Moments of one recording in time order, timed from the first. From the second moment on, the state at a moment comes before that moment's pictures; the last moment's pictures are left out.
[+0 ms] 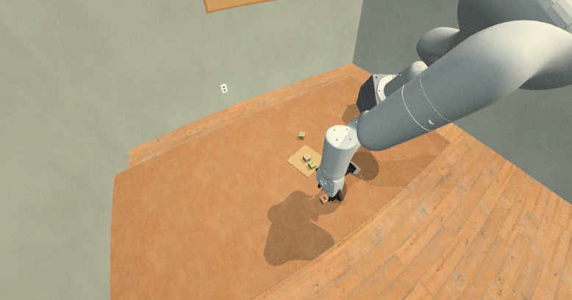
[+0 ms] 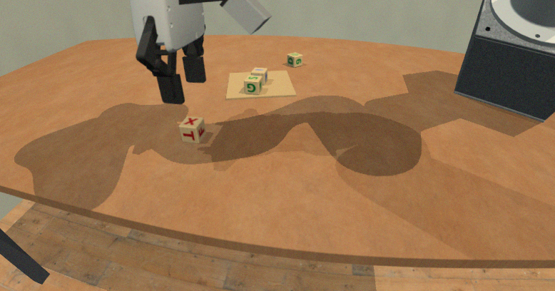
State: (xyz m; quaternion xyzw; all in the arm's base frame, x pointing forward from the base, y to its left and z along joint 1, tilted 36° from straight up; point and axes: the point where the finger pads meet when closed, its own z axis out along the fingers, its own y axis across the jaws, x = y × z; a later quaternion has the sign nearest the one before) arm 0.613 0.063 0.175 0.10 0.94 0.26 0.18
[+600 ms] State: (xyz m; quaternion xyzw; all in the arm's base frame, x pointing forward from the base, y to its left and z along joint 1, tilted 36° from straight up) arm 0.622 0.073 0.156 0.10 0.94 0.26 0.18
